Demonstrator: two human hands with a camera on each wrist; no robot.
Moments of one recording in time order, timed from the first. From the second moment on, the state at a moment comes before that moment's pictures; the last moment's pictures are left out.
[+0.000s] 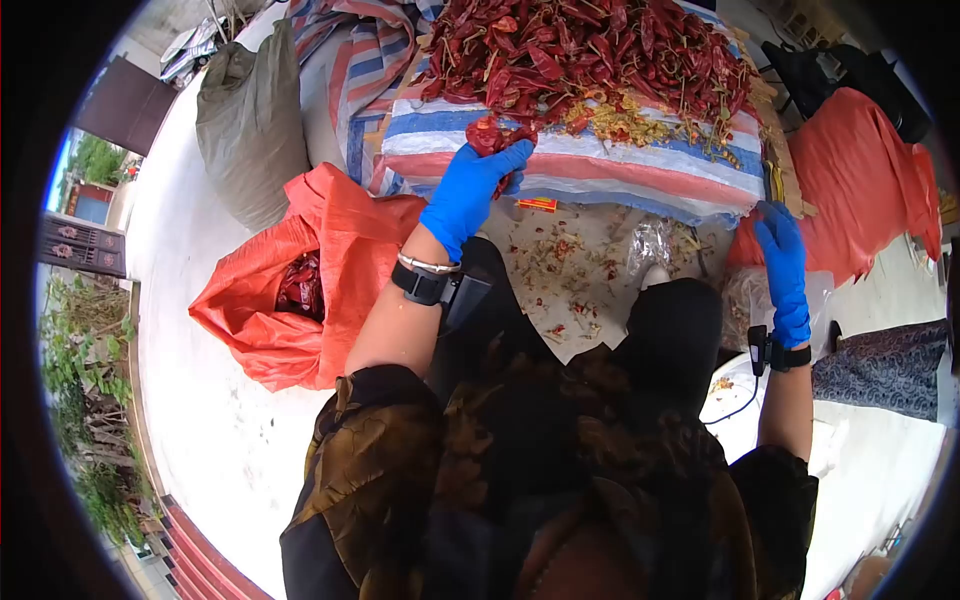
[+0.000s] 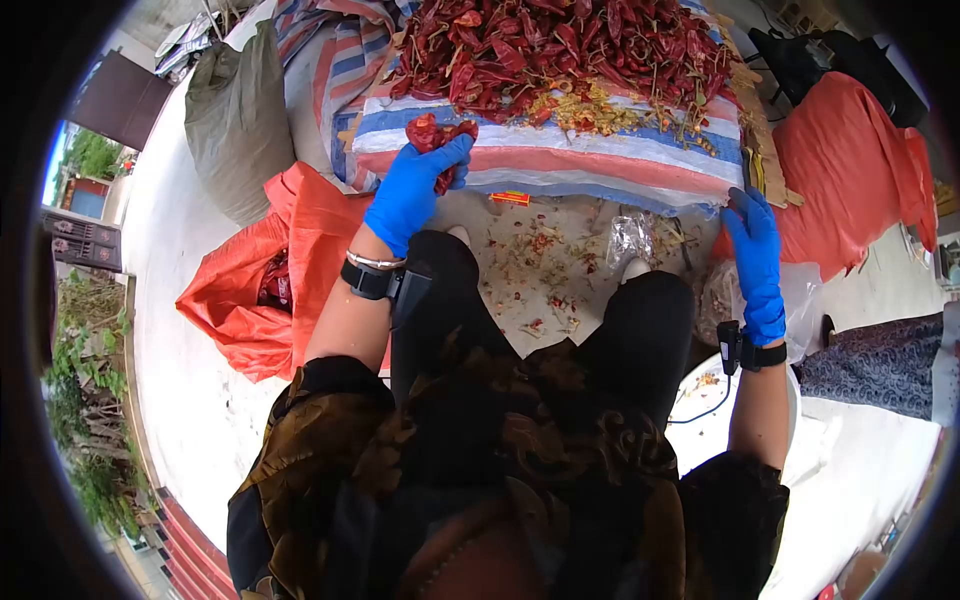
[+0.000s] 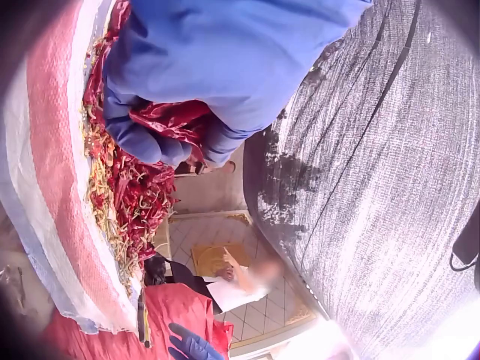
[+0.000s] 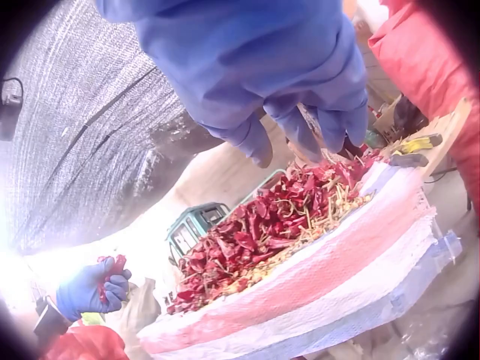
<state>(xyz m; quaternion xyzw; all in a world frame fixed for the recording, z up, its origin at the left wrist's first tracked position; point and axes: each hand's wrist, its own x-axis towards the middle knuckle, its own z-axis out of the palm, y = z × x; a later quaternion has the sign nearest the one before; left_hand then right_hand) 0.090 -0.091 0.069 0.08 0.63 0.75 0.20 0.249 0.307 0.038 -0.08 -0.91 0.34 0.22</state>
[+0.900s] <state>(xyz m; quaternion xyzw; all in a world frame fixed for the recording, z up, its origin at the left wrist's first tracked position) 0.150 -0.348 0.075 -0.09 0.89 0.40 -0.20 0.331 0.222 0.112 0.02 -0.90 0.37 0.22</state>
